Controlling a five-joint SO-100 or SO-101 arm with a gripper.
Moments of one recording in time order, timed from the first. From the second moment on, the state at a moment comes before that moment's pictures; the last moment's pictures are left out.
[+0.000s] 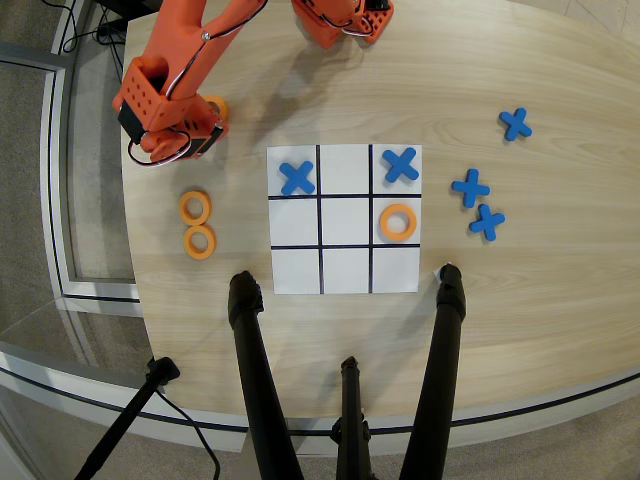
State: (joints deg) arm 51.4 78.0 104.6 68.2 -94.9
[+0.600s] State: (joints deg) arm 3.1 116.6 112.1 61.7 -88.0
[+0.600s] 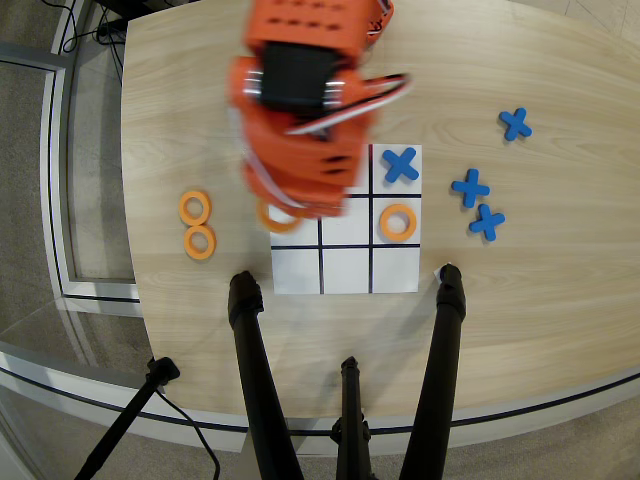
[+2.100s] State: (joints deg) arm -15.6 76.7 110.1 16.3 -74.8
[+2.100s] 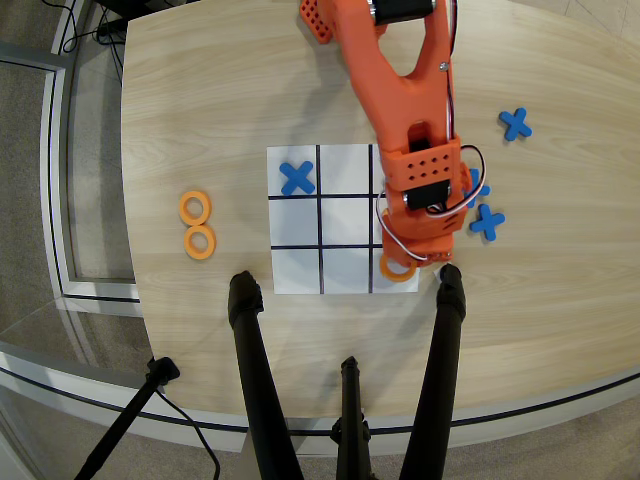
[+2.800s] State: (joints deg) arm -14.9 75.2 106.5 18.2 -74.4
